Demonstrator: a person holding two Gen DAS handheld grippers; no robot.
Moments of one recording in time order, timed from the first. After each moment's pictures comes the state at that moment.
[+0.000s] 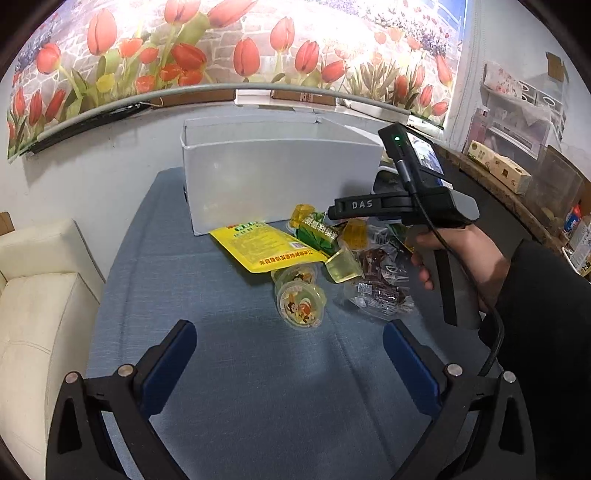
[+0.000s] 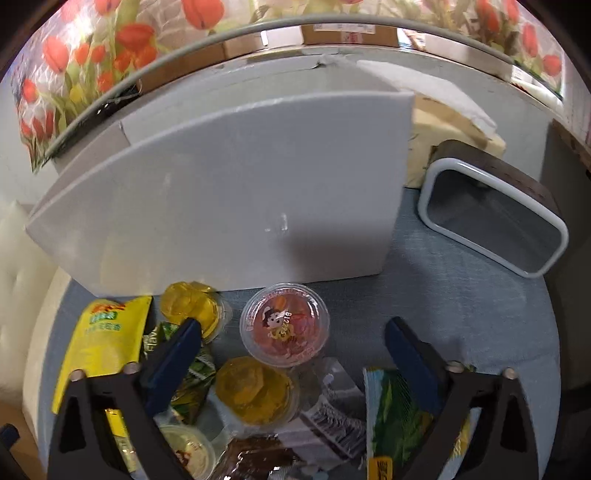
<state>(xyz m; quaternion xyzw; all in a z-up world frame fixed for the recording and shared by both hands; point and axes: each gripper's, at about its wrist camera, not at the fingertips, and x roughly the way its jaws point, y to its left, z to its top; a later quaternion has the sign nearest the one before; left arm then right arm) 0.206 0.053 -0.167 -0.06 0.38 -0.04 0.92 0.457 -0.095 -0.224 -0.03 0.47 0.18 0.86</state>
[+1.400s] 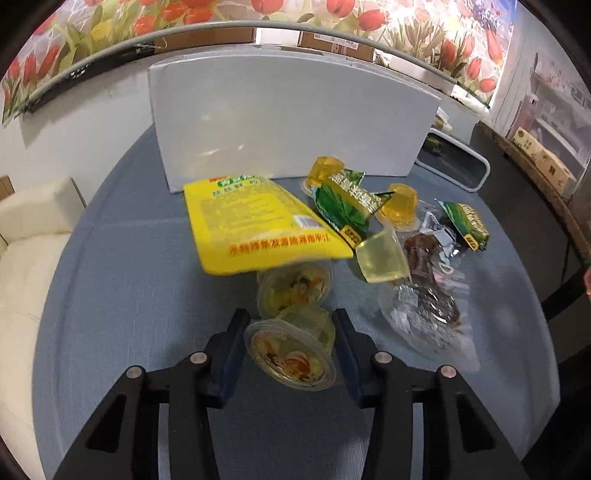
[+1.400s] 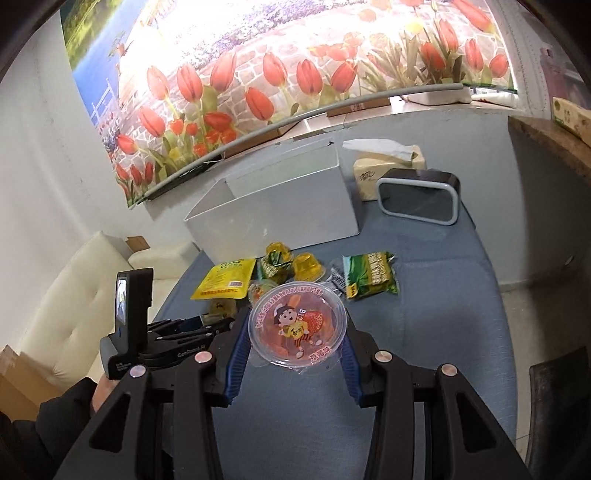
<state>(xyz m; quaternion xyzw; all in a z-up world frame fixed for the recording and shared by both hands) 0.274 0.043 -0.223 -0.09 0.45 0.01 0.89 0.265 -0.221 -0.147 0.09 0.36 0.30 0.88</state>
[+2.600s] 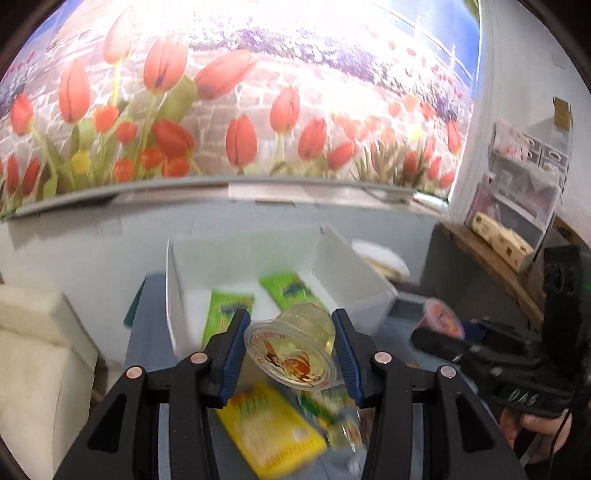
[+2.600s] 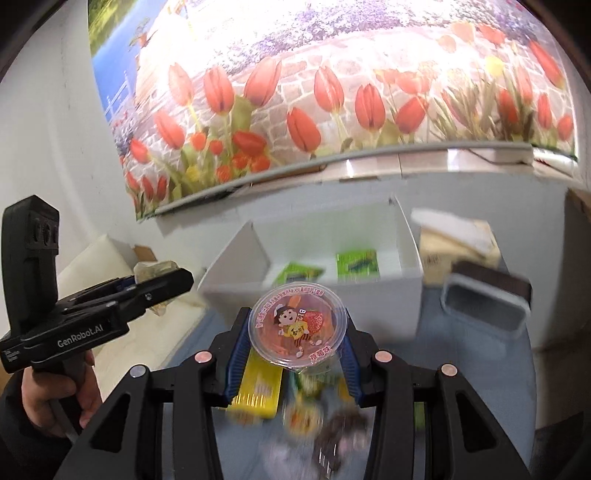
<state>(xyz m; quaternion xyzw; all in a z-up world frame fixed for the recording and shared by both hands) 0.345 0.088 -0.052 -0.08 0.30 -0.06 0.95 0.387 -0.109 -0.087 0.04 0.32 0.32 0.89</state>
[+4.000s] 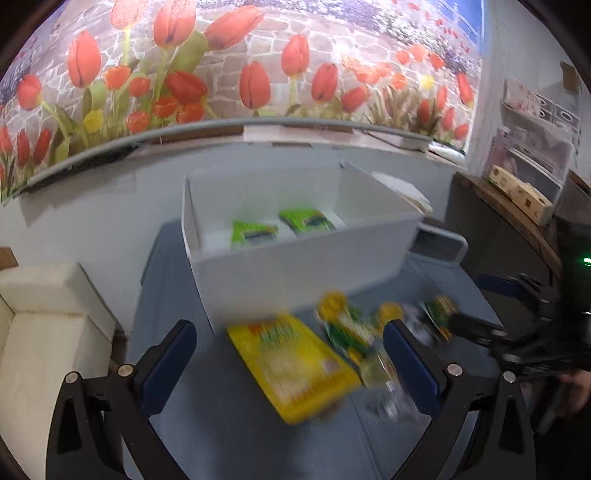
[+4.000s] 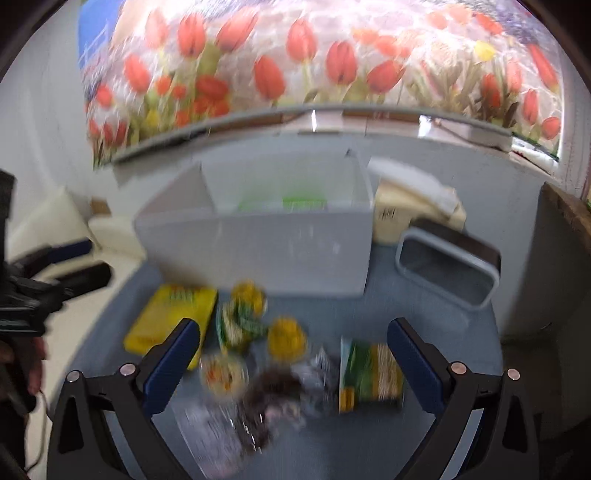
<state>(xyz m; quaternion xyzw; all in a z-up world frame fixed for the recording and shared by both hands) 0.290 0.076 -0.121 -0.05 0.36 -0.03 0.93 0.361 -0.133 -0.158 -0.06 0.37 0.26 0.89</state>
